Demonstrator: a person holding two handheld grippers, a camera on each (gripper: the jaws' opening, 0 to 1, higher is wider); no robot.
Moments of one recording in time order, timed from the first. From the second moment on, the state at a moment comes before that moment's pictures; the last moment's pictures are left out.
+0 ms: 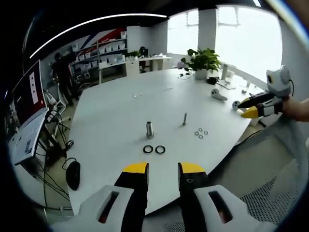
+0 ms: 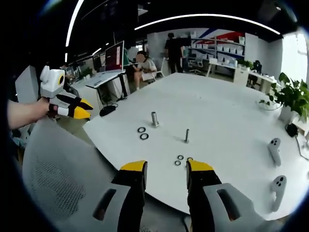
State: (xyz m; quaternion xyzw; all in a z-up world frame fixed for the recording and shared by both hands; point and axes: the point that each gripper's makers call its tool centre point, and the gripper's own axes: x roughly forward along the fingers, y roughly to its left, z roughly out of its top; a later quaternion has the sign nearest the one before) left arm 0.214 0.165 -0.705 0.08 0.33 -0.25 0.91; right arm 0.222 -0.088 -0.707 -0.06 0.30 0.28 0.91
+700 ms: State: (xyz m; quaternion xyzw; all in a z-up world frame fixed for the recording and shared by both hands) left arm 0.223 0.183 -0.730 0.09 0.41 -0.23 0.88; right arm 0.223 -0.092 -0.706 -0.06 0.30 0.28 0.91
